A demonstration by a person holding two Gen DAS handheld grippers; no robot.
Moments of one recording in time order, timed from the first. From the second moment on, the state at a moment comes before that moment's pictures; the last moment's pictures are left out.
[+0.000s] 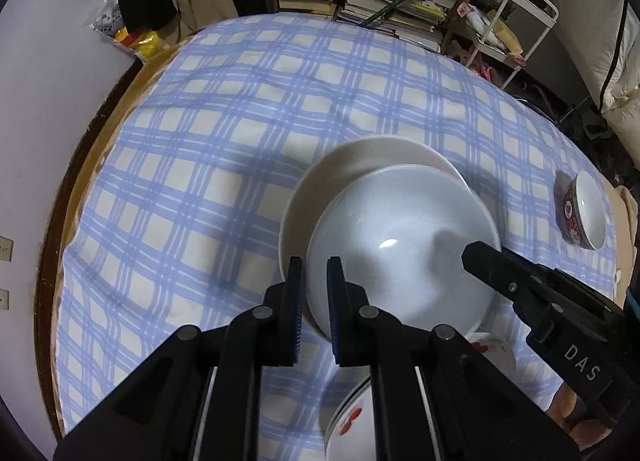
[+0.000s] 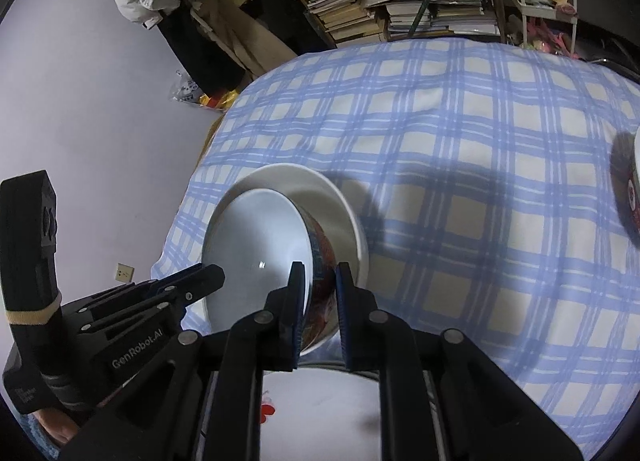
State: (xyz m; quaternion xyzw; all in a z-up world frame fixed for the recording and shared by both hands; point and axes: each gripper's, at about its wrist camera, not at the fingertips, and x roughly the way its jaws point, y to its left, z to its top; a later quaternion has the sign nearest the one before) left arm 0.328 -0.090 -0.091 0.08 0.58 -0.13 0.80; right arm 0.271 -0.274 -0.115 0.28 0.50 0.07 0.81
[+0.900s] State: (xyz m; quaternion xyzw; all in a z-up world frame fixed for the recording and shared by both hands) left arm 0.309 -0.181 -0.037 0.12 0.54 -0.14 0.82; right arm 0.222 -0.387 -0.075 0.31 0.47 0.01 0.83
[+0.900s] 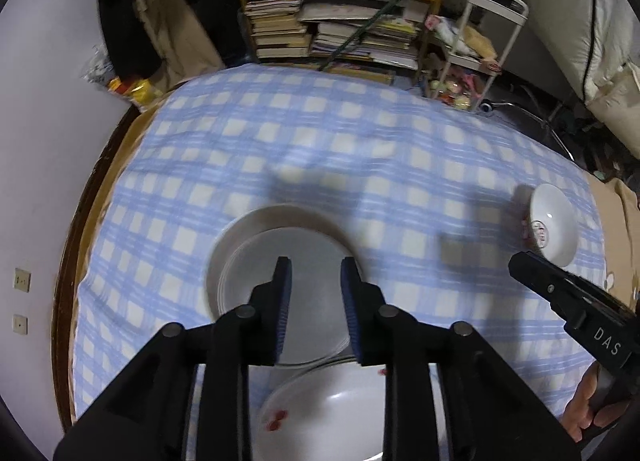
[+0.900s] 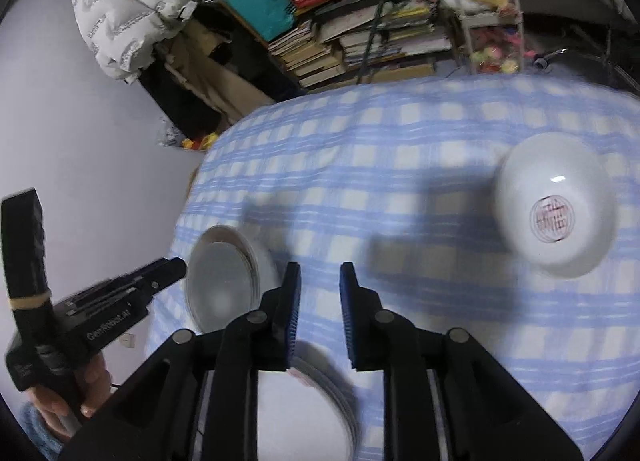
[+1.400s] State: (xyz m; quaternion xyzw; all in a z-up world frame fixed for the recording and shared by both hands) left arm 0.298 -0.281 -0.050 0.14 0.54 -0.18 0.81; right arm 0.193 -0.492 -0.086 0.30 0.47 -0.04 0.83
